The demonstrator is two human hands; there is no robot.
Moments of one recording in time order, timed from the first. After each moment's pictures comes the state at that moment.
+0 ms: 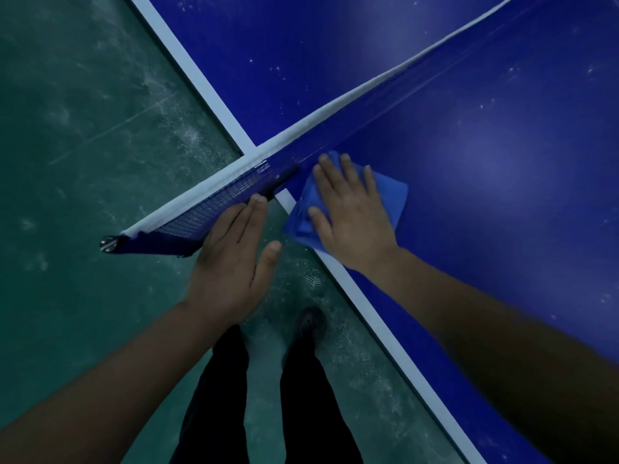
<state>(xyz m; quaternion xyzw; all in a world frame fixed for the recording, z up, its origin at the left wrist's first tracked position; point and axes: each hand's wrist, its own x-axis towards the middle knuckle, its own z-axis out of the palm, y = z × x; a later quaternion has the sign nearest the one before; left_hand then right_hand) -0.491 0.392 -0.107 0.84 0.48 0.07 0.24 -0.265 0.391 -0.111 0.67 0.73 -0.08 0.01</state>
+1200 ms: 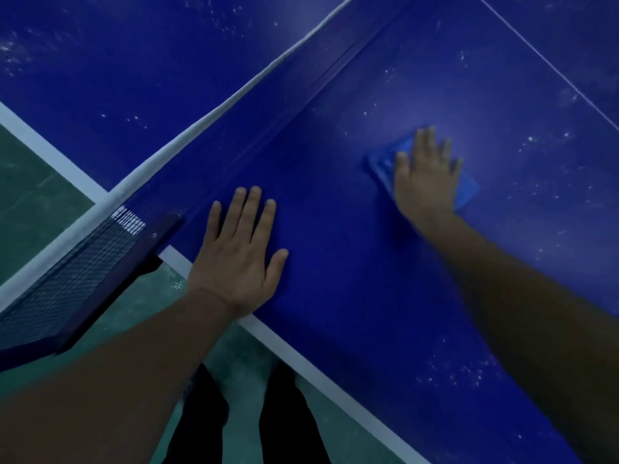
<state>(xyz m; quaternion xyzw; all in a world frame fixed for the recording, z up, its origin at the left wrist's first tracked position) -0.342 0.422 -0.125 0.92 0.37 -0.05 0.14 -0.023 0.370 -0.108 0.92 0.38 -0.06 0.01</state>
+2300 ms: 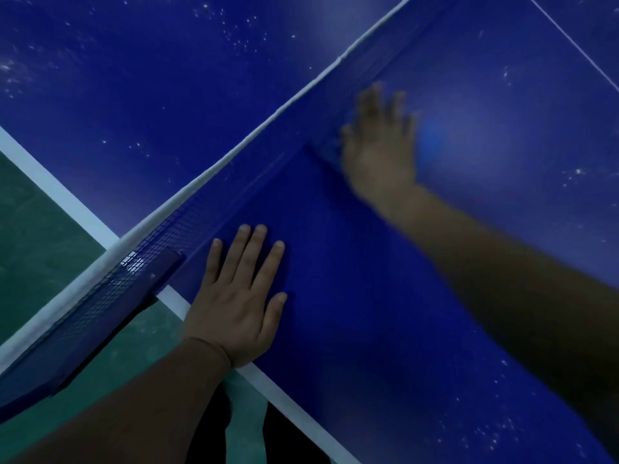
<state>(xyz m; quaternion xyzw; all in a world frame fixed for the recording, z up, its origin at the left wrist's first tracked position) -0.341 0.427 -0.125 0.93 0.34 -0.03 0.15 -0.050 0.495 -0.114 0.85 0.53 -0.03 0.00</state>
